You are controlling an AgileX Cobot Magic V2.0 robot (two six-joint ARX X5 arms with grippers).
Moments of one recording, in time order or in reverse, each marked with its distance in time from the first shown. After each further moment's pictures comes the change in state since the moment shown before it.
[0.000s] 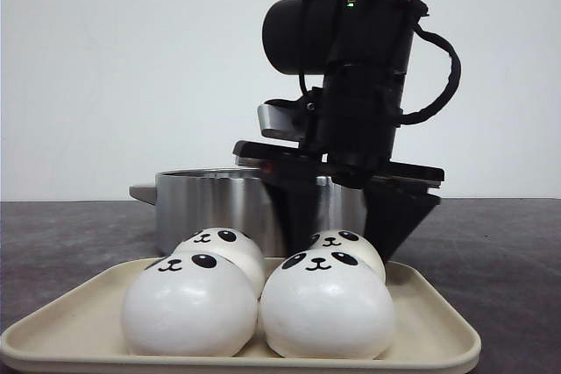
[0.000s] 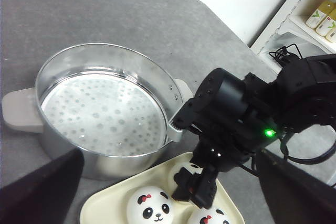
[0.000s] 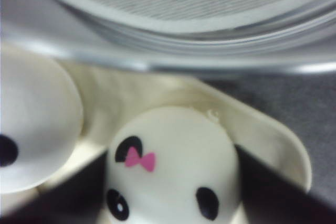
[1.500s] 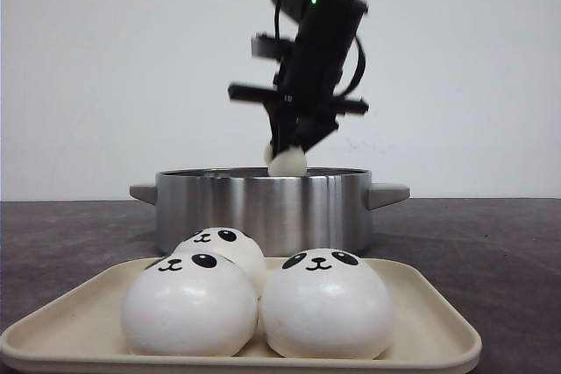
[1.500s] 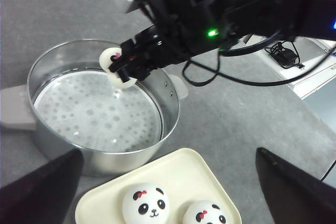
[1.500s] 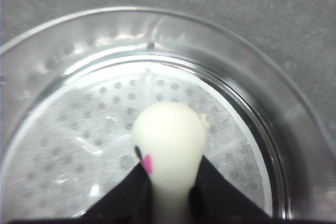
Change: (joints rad) left arm -0.011 0.000 0.000 -0.017 0.000 0.000; right arm -0.160 0.242 0.481 0.227 0.135 -0.195
